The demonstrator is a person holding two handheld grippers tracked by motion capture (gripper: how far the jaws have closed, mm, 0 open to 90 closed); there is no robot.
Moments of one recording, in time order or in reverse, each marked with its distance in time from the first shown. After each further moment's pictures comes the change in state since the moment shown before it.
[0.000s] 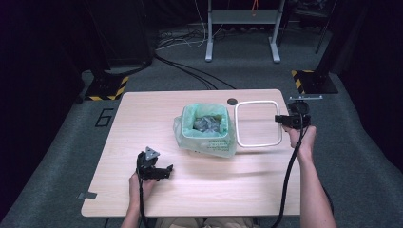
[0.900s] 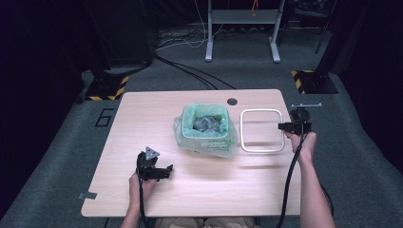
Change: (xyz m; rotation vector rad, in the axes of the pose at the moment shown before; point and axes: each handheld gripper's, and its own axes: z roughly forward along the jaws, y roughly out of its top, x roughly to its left) left arm 0.000 0.000 0.000 0.000 0.001 -0.001; right arm -0.029 -0.022 0.030 0.085 -0.035 0.074
